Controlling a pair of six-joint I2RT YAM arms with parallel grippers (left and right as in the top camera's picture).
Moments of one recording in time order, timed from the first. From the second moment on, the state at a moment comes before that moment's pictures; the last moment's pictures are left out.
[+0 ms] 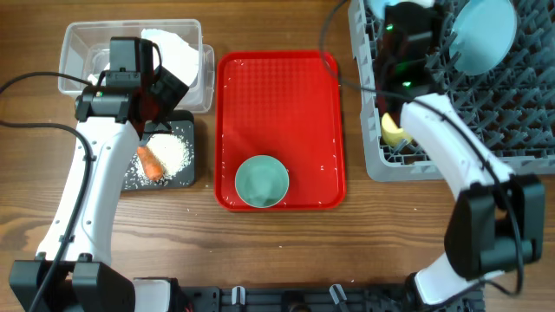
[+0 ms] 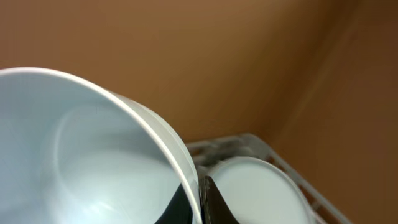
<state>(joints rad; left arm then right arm) -0.04 1.53 1.34 -0.91 -0.13 -0.92 0.19 1.80 1.29 0.42 0.76 -0.25</state>
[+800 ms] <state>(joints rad) -0.04 1.53 1.34 -0.91 -0.13 -0.92 0.11 2.14 1.29 0.89 0.73 -0.92</state>
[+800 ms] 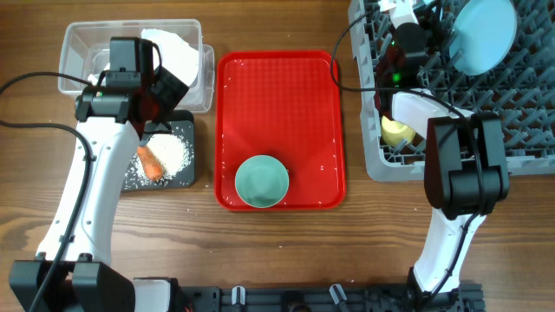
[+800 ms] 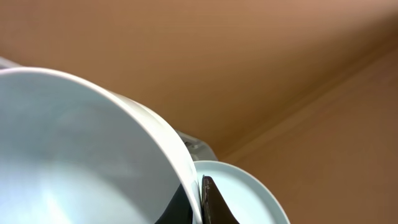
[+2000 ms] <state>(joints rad) -0.04 1.53 1.34 -0.91 -0.13 -0.92 0.17 2.14 1.30 0.74 0.73 -1.00</state>
